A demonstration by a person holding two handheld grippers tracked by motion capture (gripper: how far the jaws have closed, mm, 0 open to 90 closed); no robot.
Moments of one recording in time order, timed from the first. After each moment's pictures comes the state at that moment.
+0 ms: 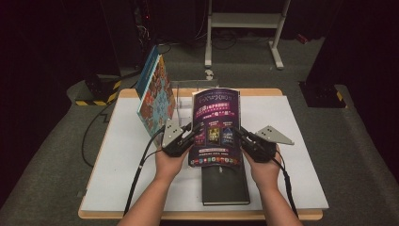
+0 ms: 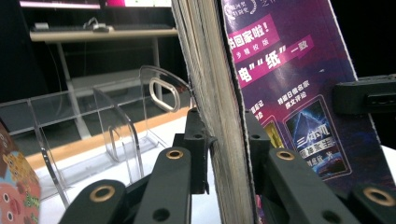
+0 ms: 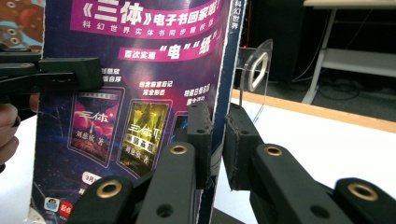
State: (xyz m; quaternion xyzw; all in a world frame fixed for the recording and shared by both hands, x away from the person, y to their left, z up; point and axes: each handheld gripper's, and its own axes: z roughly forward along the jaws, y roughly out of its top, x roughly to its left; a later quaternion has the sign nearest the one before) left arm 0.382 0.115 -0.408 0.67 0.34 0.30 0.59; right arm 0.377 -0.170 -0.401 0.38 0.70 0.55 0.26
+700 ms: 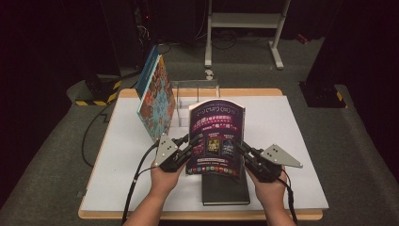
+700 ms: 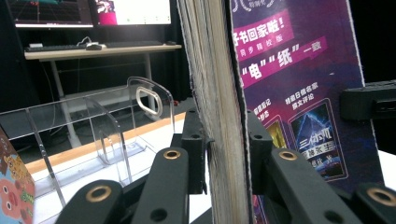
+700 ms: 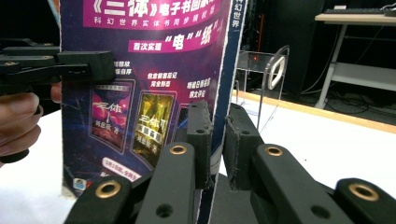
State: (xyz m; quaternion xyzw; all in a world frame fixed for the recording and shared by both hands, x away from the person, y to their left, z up) left arm 0.335 0.124 -0.409 0.67 0.31 0.30 0.61; right arm 0.323 -0.177 -0.403 0.35 0.70 0.57 0.26
